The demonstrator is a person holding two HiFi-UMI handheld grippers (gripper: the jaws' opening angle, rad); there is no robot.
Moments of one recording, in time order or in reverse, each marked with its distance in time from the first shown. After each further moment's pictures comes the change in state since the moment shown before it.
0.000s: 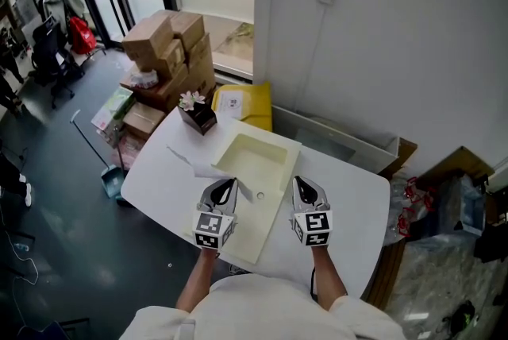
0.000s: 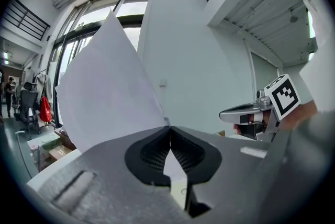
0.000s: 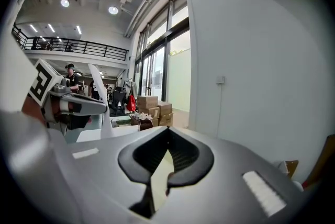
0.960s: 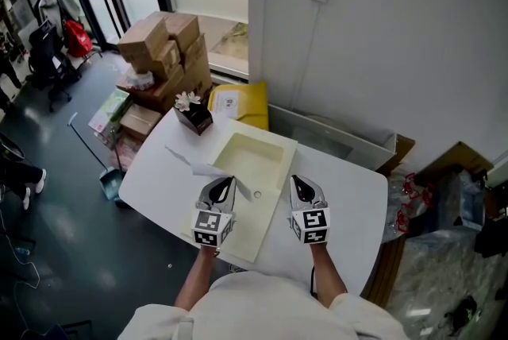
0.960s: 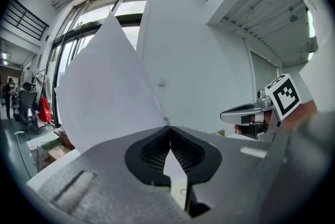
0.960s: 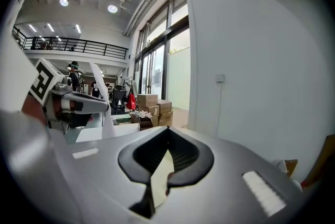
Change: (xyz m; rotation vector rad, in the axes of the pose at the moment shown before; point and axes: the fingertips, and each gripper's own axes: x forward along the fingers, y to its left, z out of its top) left arm 0.008 0.000 -0.002 0.025 0.004 0.003; right arm 0.001 -0.005 -0.006 0.001 0.017 0.000
